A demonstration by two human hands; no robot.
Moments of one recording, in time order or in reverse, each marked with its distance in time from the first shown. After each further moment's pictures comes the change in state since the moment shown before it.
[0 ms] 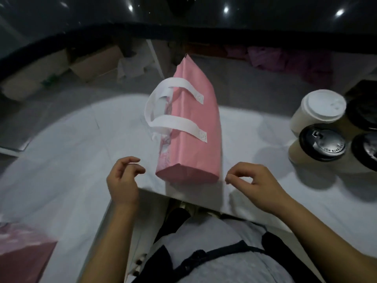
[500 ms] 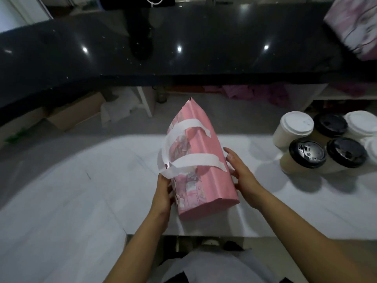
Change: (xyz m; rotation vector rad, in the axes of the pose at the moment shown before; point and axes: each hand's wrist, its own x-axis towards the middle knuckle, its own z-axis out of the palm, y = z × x) left_hand 0.057 0.012 0.053 -0.143 -0.703 -0.481; right_hand 0.080 -0.025 0.046 0.521 0.311 0.333
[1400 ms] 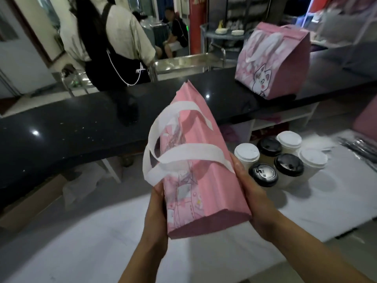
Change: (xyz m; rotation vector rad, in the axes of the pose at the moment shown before) left_hand -0.035 0.110 0.061 -0.072 -0.510 0.405; right_hand -0.090 -0.096 -0.005 0.218 0.154 -0.532
